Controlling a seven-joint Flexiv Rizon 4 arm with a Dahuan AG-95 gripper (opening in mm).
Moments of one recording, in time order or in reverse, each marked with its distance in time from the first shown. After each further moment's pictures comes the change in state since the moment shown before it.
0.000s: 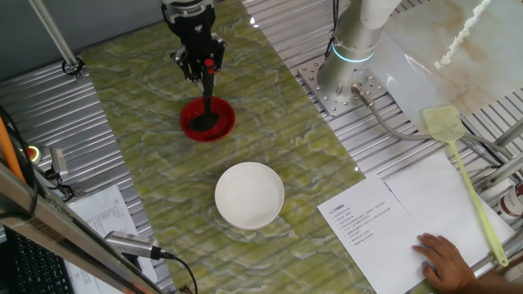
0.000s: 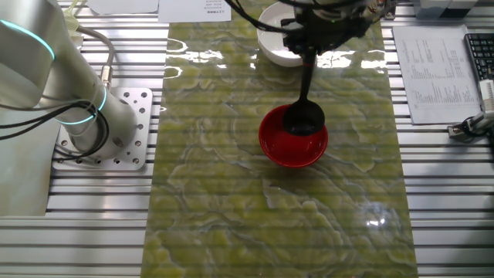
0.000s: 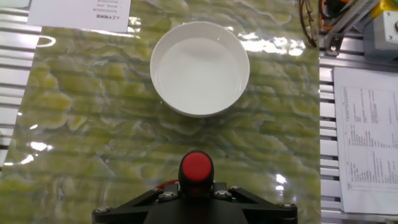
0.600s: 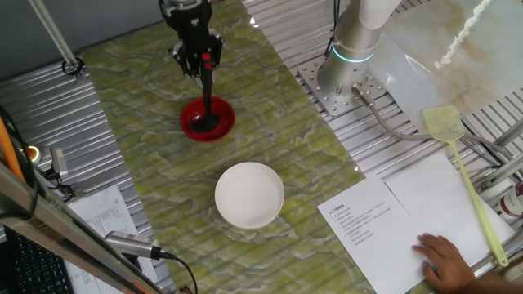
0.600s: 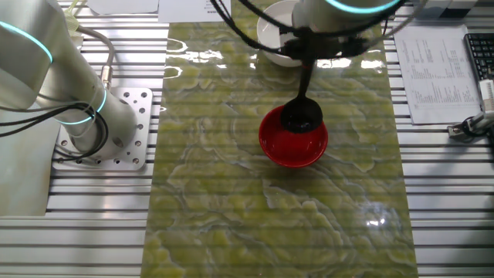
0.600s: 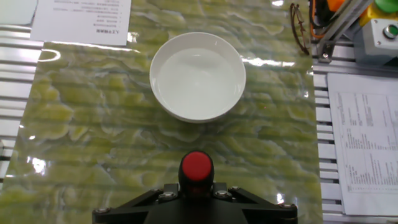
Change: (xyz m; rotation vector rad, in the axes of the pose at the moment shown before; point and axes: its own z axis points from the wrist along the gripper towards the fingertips) arm 0.010 0.005 -0.008 0.013 -0.075 0.023
